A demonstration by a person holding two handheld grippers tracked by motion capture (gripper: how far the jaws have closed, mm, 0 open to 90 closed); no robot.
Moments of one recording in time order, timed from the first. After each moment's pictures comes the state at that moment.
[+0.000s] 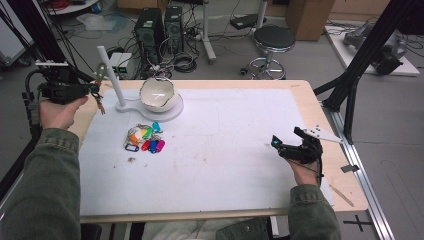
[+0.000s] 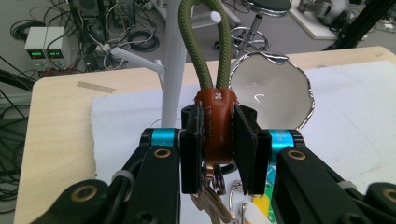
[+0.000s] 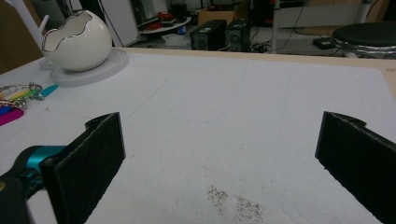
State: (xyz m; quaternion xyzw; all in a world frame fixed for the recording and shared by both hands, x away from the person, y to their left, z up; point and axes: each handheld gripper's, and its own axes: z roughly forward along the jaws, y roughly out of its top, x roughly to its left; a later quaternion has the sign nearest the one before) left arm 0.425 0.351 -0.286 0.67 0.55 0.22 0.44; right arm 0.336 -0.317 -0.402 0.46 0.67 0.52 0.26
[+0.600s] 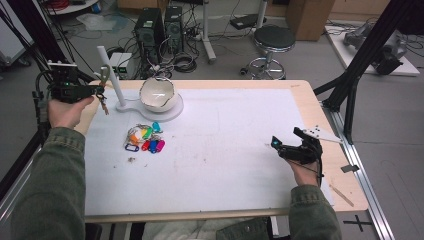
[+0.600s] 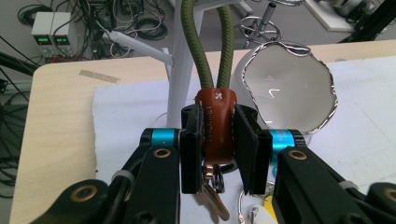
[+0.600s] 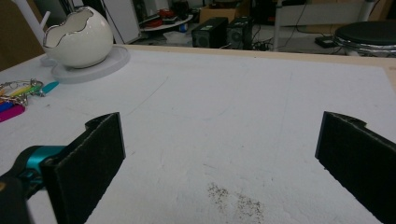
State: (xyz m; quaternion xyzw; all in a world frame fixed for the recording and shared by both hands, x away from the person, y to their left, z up) left arm 0.441 0.345 -0.299 0.67 0.57 0.21 0.41; right arm 0.336 -0.317 -0.403 0.46 0.67 0.52 0.26
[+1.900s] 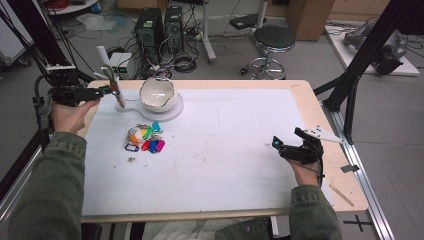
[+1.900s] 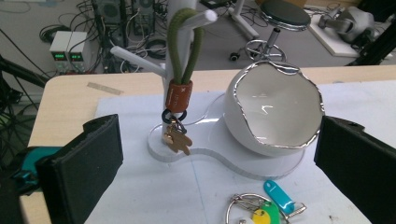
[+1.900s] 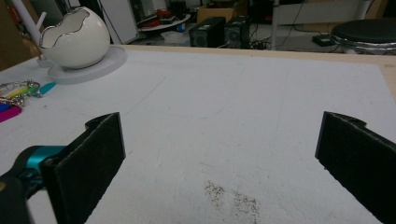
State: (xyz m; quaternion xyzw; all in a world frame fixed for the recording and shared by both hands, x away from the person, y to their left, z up) left arm 0.418 0.327 -0.293 0.64 0.57 0.25 0.44; right arm 0.336 -0.320 -0.403 0.46 0.67 0.52 0.26
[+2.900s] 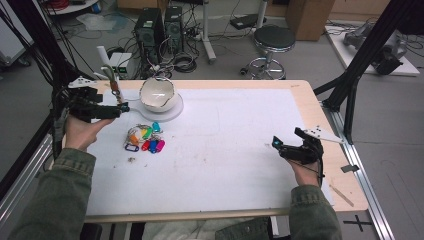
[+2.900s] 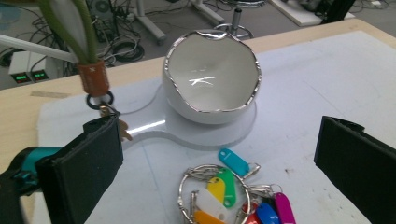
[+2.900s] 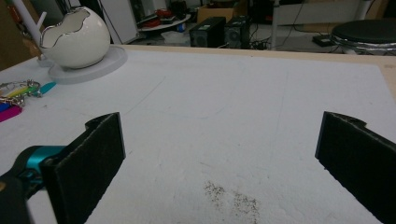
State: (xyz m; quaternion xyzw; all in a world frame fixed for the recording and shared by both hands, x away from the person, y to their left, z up) left arm 0.384 0.277 -0.306 0.71 0.49 0.24 0.44; right arm 0.336 -0.320 -0.403 0.46 0.67 0.52 0.26
